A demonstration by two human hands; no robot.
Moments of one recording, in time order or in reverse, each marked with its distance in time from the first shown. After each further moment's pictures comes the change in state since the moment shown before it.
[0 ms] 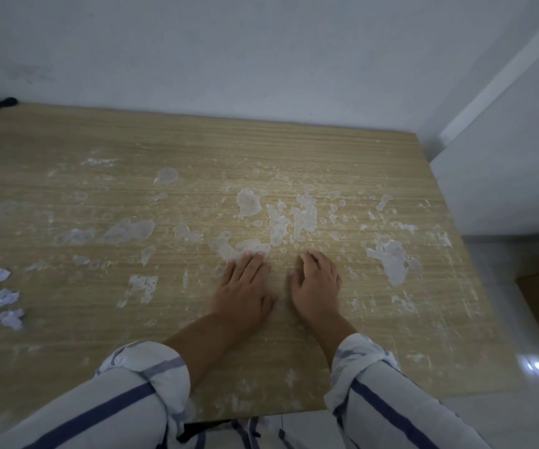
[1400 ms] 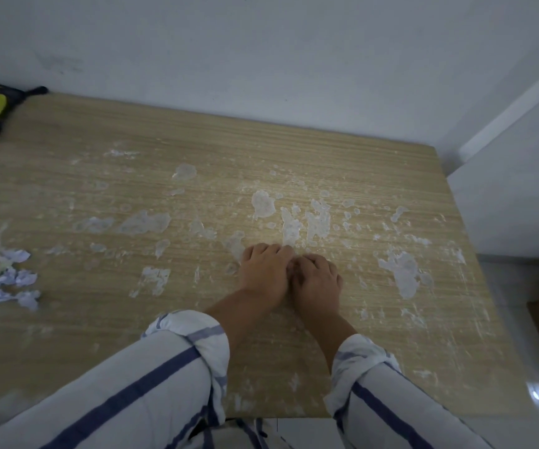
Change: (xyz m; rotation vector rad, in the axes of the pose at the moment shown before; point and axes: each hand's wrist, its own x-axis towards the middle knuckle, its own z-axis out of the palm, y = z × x) left_hand 0.043 0.020 -0.021 -0.202 0.144 -0.161; right_hand 0.003 -0.017 0.001 0.011 -0.009 -0.074
